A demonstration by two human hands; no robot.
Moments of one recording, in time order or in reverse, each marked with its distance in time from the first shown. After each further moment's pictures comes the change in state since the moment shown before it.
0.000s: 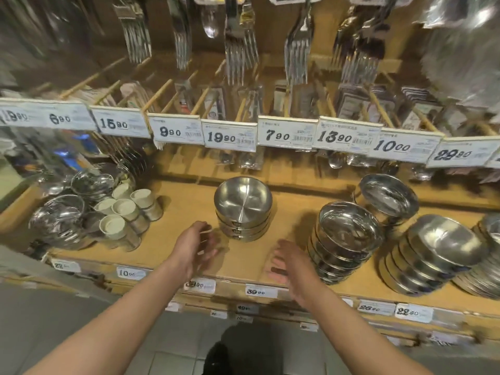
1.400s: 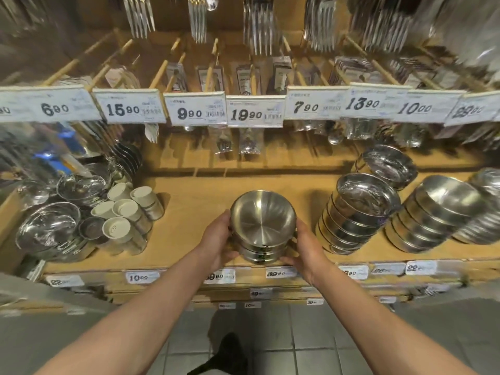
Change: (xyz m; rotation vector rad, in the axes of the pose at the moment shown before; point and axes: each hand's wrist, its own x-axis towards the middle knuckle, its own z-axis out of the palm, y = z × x) left_hand 0.006 0.001 -0.004 0.111 -0.265 -0.059; right_hand 0.004 0.020 0.047 0.113 0.088 -0.082
